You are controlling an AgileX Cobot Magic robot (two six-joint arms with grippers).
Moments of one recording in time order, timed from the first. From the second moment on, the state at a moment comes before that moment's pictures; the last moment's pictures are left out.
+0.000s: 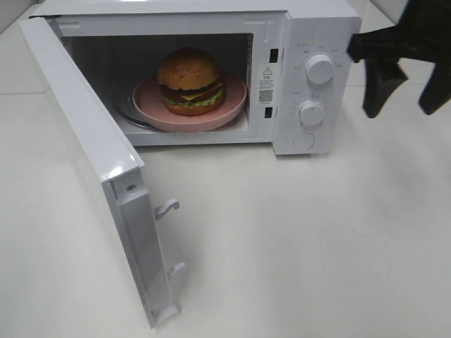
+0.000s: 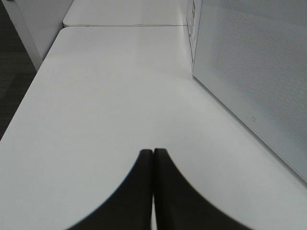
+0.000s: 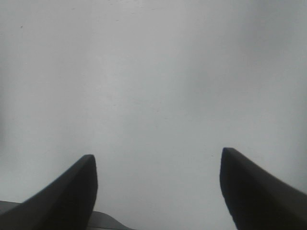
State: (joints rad) left arm 0.02 0.00 -0.51 -0.02 1.05 0.04; right arm 0.23 1.59 -1.38 -0.01 1.22 0.13
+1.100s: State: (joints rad) left arm 0.02 0.00 -0.51 -0.02 1.05 0.04; right arm 0.16 0.51 -0.56 0.00 1.18 0.13
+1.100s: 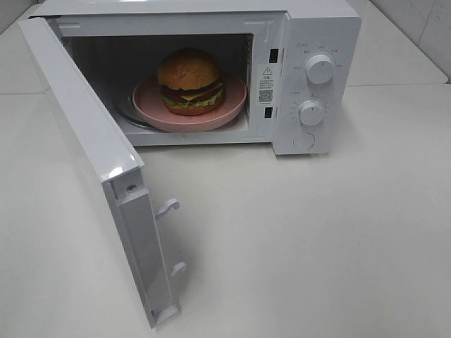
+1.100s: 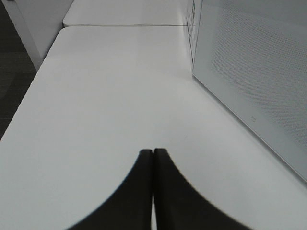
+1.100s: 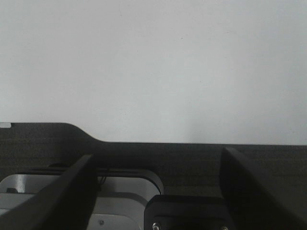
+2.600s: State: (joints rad) left arm 0.02 0.00 -0.51 -0.02 1.05 0.04; right arm 0.16 0.00 -0.50 0.00 1.02 0.02
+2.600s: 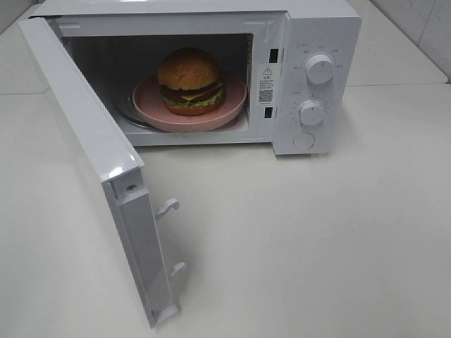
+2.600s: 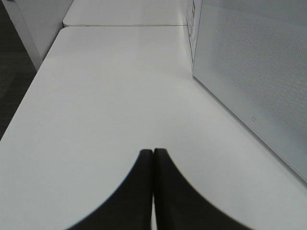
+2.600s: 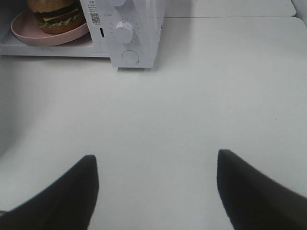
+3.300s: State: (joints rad) left arm 0.02 0.03 -0.52 -0.05 0.94 0.11; right arm 0.16 0.00 -0.50 0.00 1.02 0.02
